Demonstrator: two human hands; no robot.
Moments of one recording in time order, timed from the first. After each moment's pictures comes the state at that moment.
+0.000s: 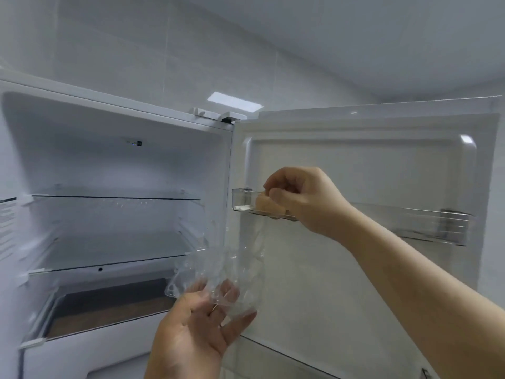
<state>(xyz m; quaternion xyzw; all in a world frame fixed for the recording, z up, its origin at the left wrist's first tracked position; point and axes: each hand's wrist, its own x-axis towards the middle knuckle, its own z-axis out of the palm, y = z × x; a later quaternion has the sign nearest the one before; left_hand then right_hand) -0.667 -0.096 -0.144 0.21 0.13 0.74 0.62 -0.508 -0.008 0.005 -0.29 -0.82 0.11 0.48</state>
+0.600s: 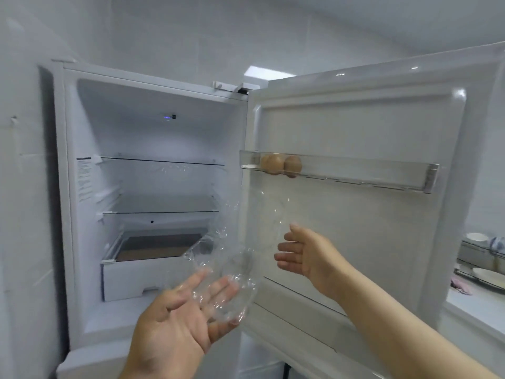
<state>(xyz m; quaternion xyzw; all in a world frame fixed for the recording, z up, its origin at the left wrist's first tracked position) -0.623 -0.189 -0.212 0.27 0.18 0.74 0.59 -0.450 -0.027 -0.146 -0.37 -0.55 0.62 0.42</state>
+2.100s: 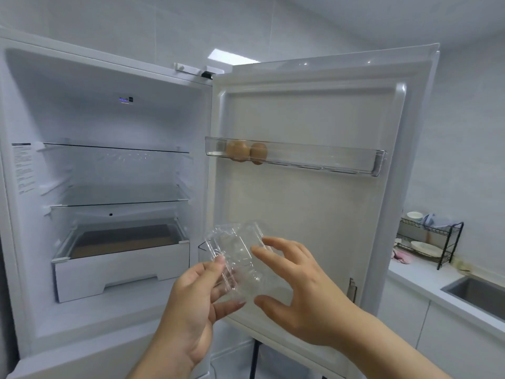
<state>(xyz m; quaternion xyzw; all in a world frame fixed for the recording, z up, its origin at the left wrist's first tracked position) -0.563 -0.167 -0.202 0.31 0.39 0.71 0.50 -0.386 -0.117 -0.183 -0.31 -0.91 -0.02 0.29</state>
